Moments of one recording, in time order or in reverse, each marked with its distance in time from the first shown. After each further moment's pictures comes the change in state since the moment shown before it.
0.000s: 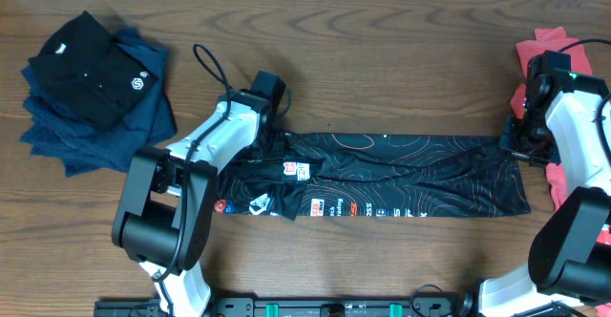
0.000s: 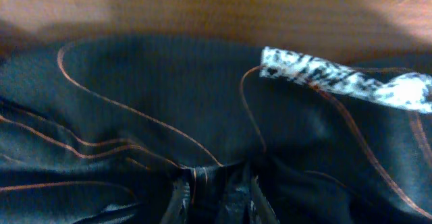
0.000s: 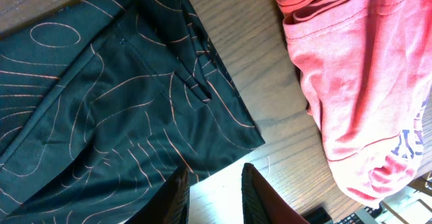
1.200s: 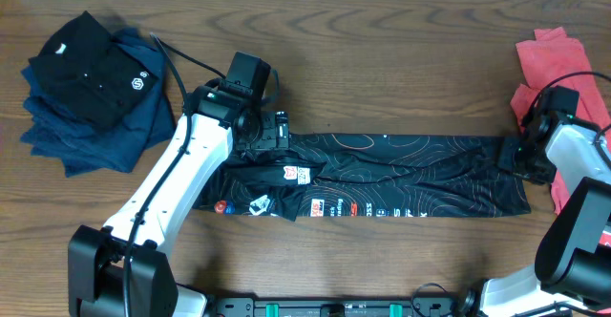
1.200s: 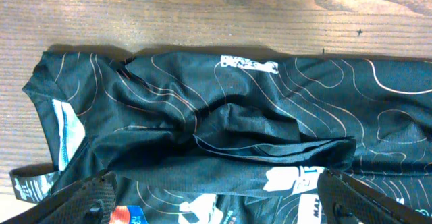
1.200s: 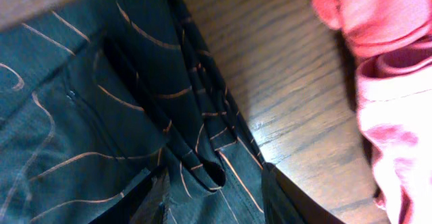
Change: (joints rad) left arm 0.005 -0.313 0.063 -0.156 0.000 0.000; right arm -0.123 0.000 -0.312 0.463 -0.137 -0.174
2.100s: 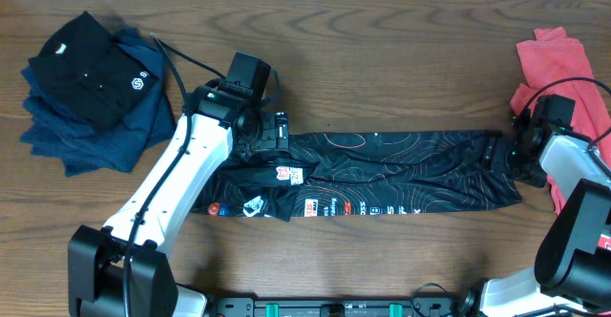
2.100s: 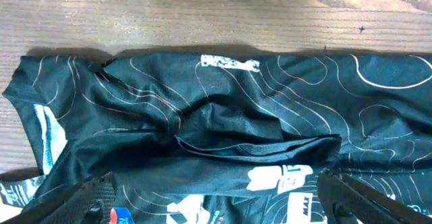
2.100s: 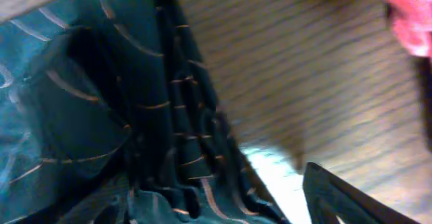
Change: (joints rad) left arm 0.000 0.000 0.000 -0.008 0.000 0.000; right arm -0.001 -0.015 -0.084 0.144 -0.137 -0.026
